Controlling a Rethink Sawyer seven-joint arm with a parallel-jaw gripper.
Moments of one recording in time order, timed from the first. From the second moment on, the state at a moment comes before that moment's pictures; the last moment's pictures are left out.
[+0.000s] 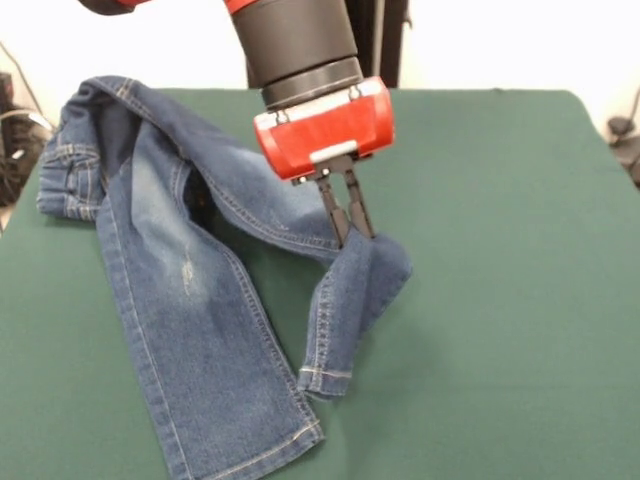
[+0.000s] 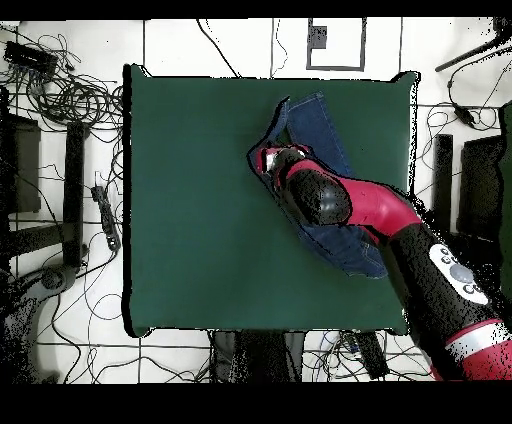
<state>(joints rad) -0.76 -0.52 0.68 1.71 -0.35 0.21 1.53</state>
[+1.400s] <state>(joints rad) -0.62 -0.56 0.60 1.70 -0.35 0.19 1.53</state>
